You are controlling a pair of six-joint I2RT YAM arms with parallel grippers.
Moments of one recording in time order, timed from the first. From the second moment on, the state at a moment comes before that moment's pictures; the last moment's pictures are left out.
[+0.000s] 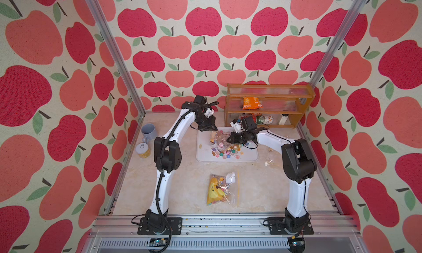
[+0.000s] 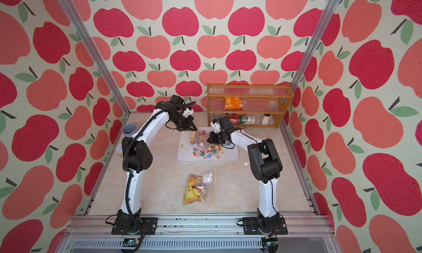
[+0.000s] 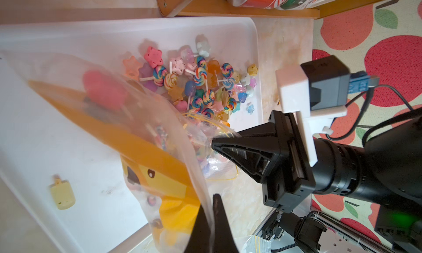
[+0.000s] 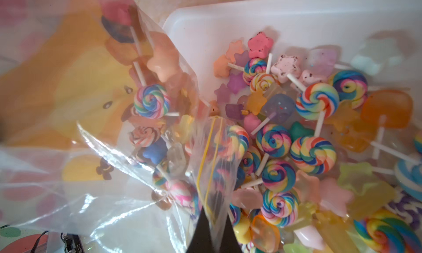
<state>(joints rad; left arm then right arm) -0.37 2.31 2.31 -1.19 0.60 -0.29 0.49 2.02 1.43 -0.33 -0.49 0.33</state>
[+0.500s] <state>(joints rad) -0.38 2.31 2.40 -1.17 0.63 -0.32 0.42 2.00 1.37 -0.25 -0.52 0.36</state>
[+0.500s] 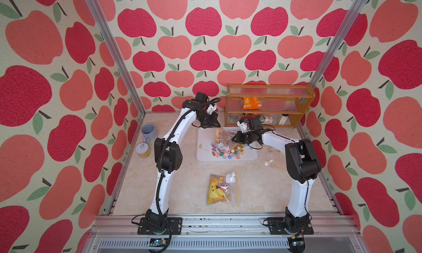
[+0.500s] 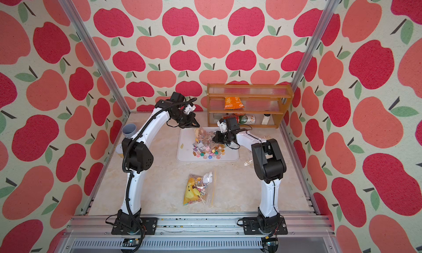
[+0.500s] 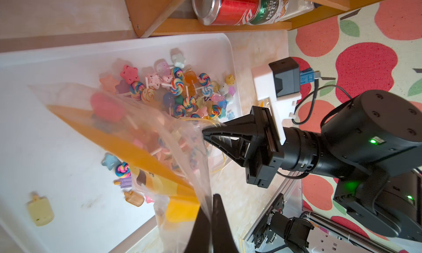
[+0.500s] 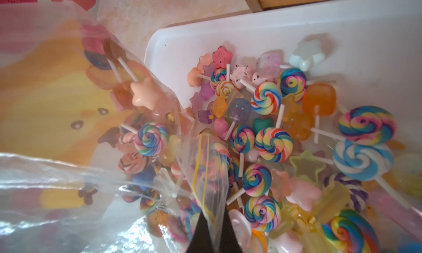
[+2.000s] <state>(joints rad) -0.26 2.27 2.25 -1.19 0.37 -0.32 0.49 2.09 1.42 -0.15 -0.56 0.45</state>
